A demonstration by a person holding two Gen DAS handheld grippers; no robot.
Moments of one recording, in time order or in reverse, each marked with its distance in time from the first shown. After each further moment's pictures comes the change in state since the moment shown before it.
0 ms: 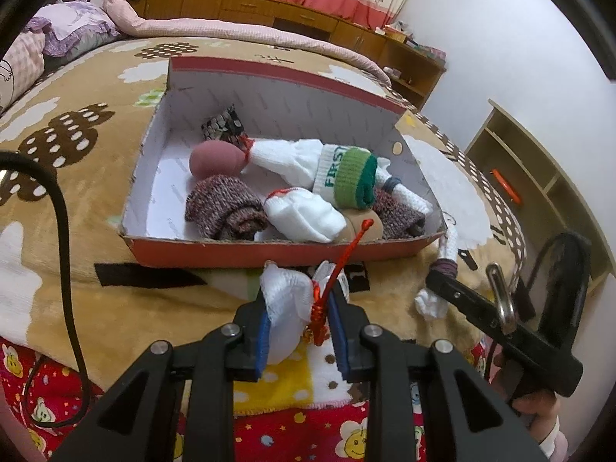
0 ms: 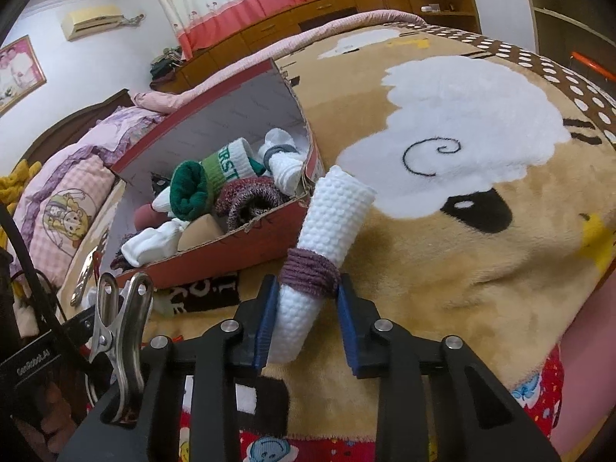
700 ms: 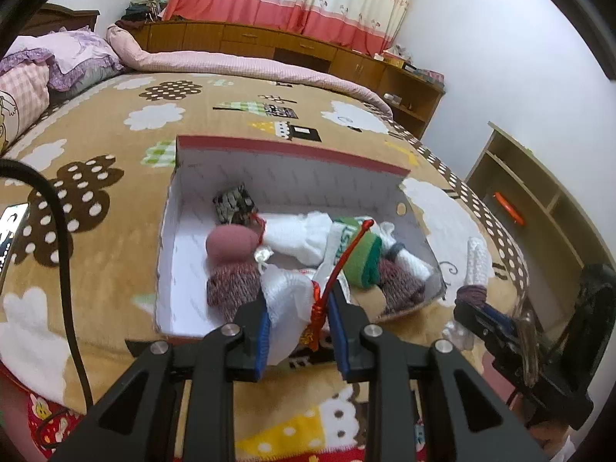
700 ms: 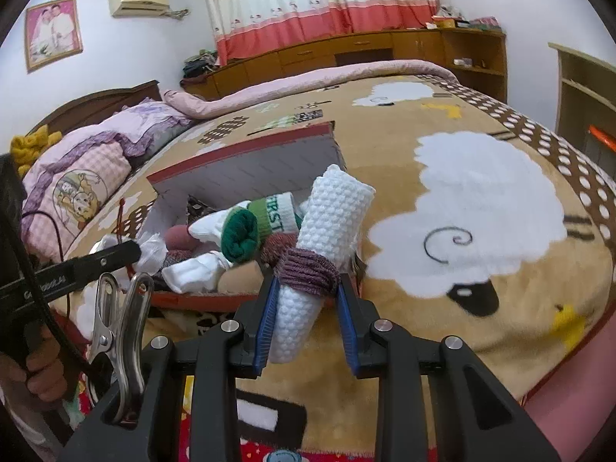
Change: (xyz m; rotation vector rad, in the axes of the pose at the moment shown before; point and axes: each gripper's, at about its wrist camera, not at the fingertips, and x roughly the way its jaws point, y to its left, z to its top) left arm -0.017 0.004 0.051 0.025 -0.112 0.023; right arm -0.033 0.044 0.029 -0.203 -0.106 -0.009
